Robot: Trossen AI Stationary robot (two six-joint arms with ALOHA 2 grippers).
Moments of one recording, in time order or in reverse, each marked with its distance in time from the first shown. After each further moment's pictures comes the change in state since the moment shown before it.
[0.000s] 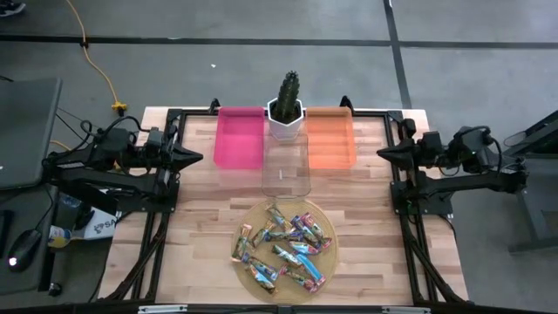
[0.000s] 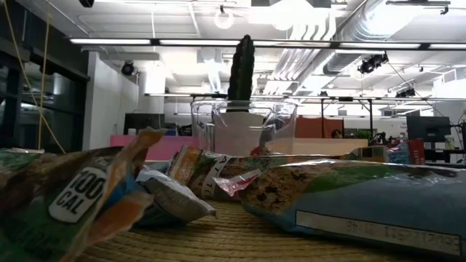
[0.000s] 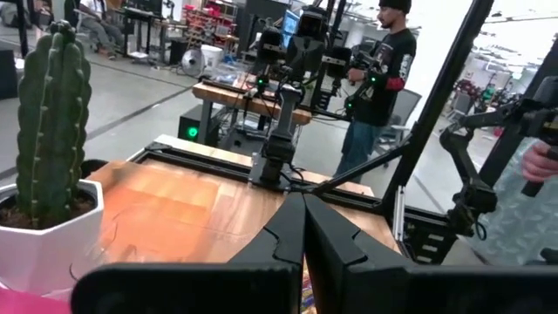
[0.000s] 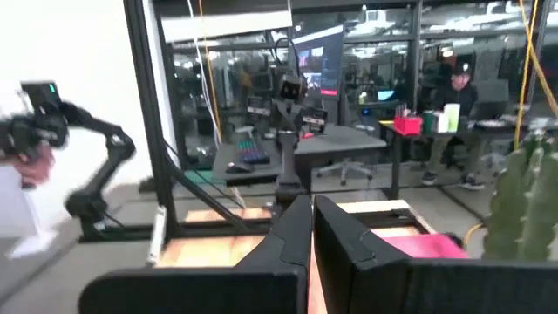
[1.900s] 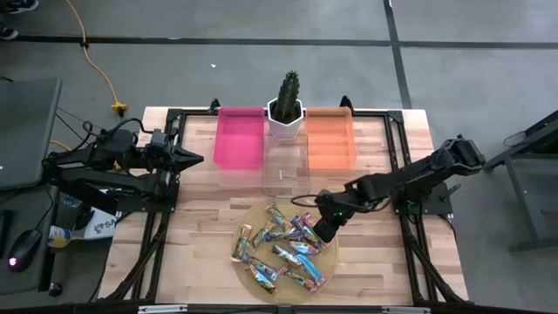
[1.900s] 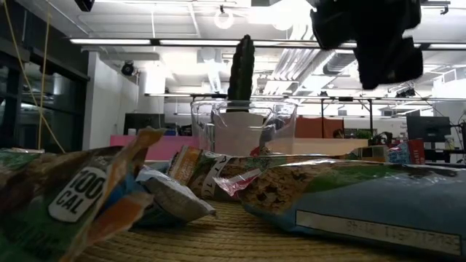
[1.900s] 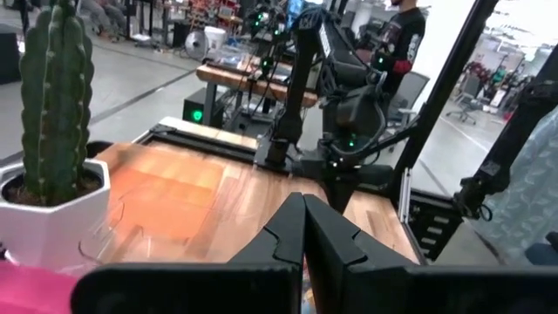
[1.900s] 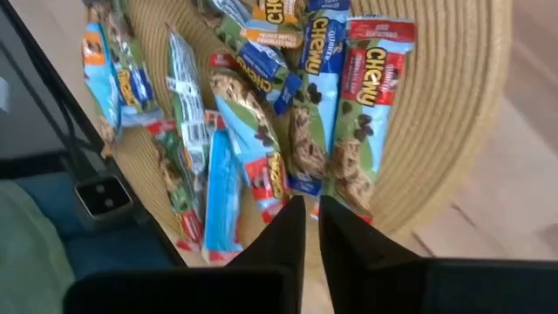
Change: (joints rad) left arm 0.000 0.000 0.000 -0.065 -0.001 0.003; right arm 0.301 1.102 0.229 -0.287 -0.145 1.036
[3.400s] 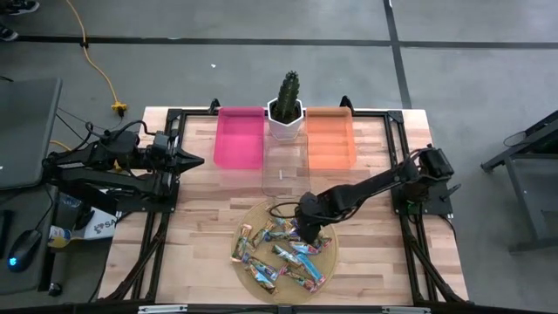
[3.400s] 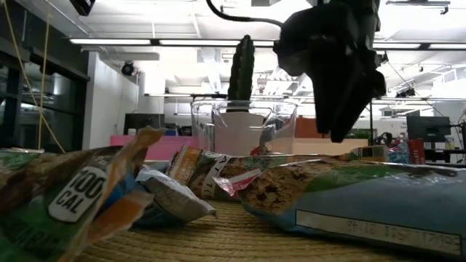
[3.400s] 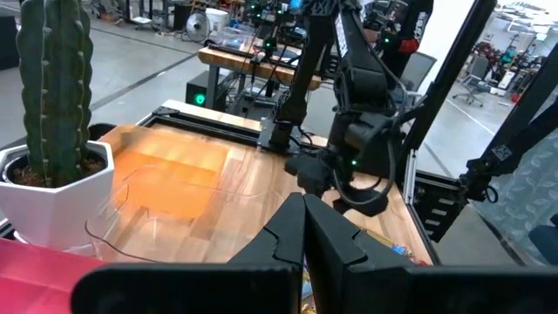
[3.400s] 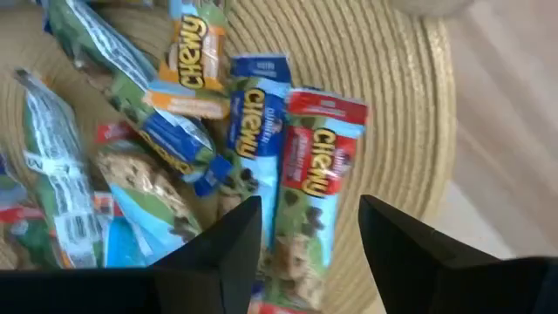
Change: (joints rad) left arm 0.000 0.000 0.000 -0.047 0.004 0.005; right arm -0.002 0.307 0.230 -0.177 0.187 -0.064
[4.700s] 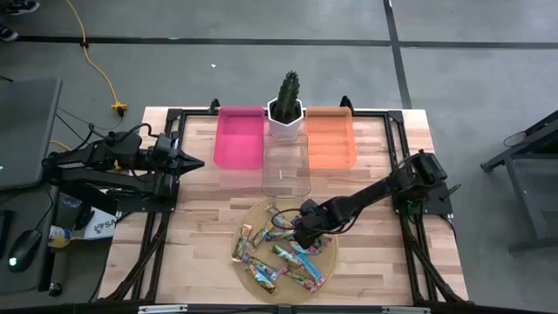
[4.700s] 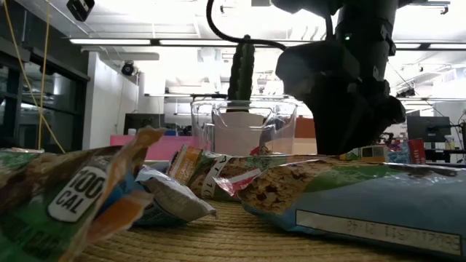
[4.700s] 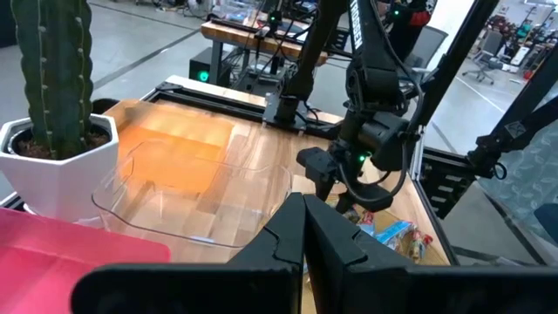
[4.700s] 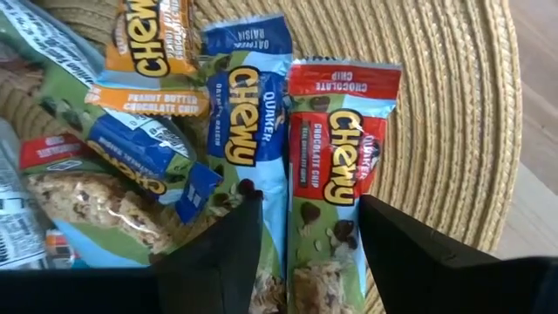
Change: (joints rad) left arm 0.000 0.000 0.000 -0.074 0.002 0.000; right arm 0.049 0.084 -0.053 0.120 0.042 0.144
